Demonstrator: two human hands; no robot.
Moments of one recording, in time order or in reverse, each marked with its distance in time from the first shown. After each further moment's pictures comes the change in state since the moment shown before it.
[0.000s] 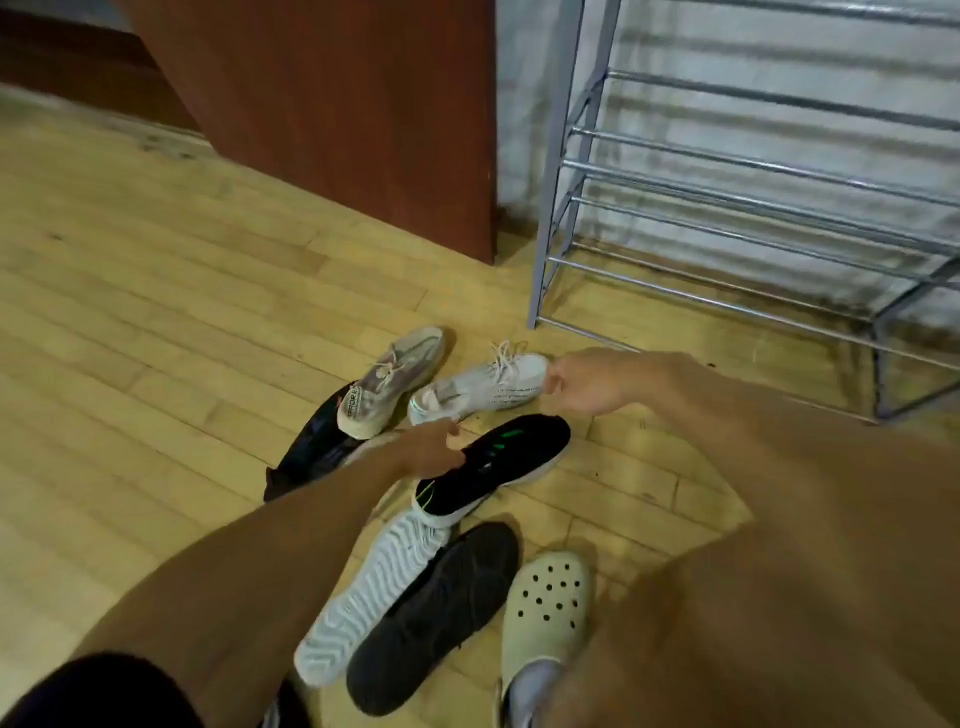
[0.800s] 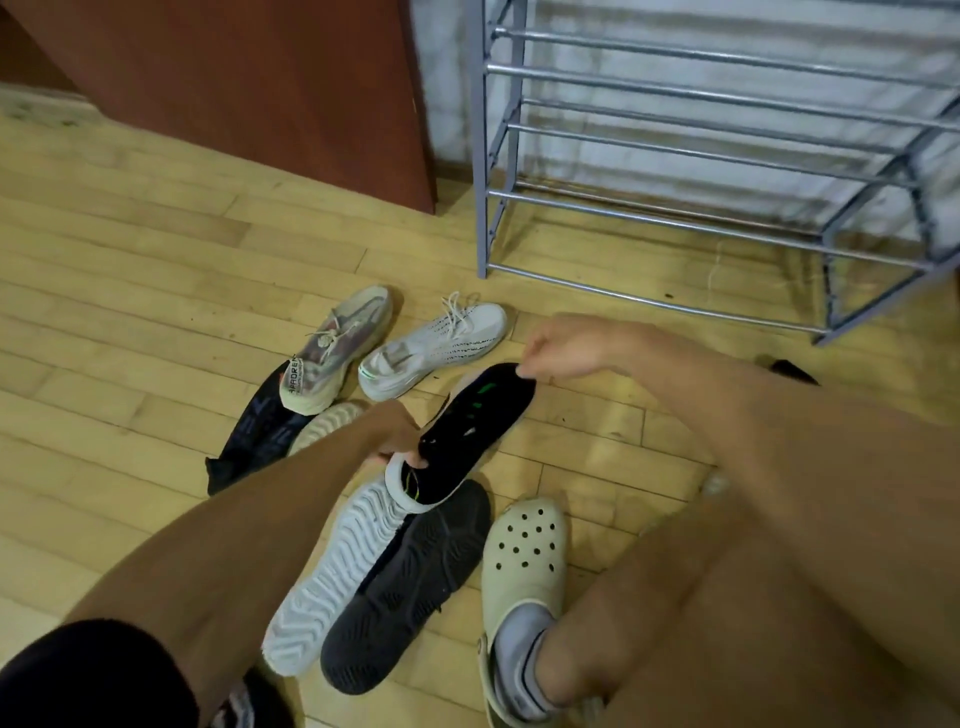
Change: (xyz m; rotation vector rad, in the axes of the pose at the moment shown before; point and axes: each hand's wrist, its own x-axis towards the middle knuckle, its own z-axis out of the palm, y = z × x) left_hand 0.046 -0.016 0.042 -0.018 -0.087 -0.167; right_hand 0.005 0.030 0.047 0.312 0.055 0.114
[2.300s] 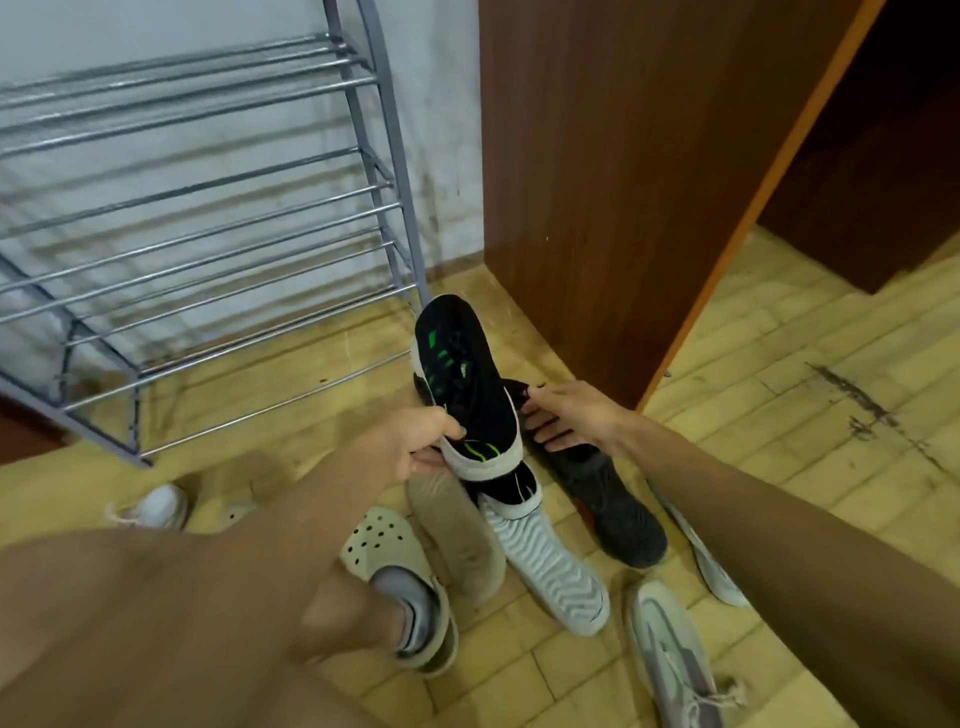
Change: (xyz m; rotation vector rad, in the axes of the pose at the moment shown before) left_hand -0.268 0.348 0.199 -0.260 -0.256 0.421; right_hand -0.296 0.342 0.090 1.240 0.625 0.283
